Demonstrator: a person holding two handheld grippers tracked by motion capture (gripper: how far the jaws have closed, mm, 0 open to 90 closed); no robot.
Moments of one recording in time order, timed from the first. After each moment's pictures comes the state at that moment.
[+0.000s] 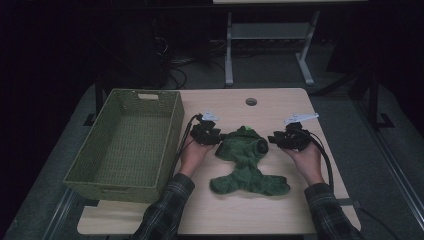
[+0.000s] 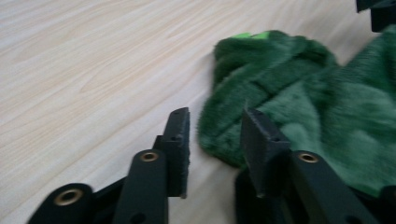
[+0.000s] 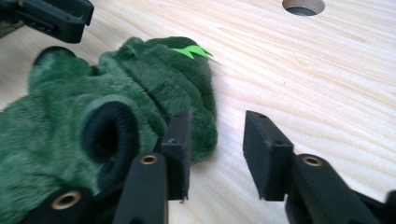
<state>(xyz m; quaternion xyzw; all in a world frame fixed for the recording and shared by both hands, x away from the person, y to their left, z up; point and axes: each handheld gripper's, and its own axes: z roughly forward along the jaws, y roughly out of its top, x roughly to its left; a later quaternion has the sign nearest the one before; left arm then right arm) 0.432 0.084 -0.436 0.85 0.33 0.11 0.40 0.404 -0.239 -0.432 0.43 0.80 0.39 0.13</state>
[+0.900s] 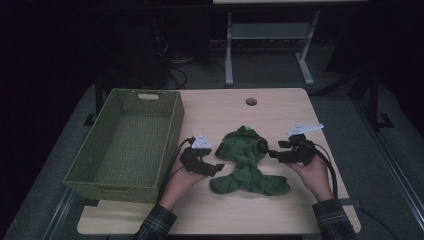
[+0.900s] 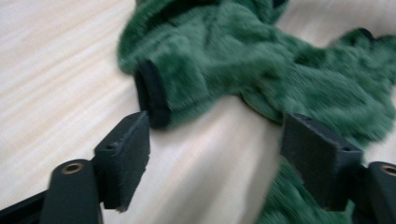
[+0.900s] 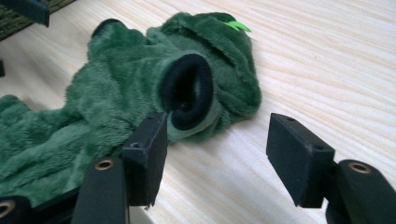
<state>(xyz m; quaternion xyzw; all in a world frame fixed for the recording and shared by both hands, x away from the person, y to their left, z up) 0.339 0.109 -0.433 0.87 0.29 0.09 0.40 0.357 -0.235 -0.422 0.42 0.81 0.39 0.12</state>
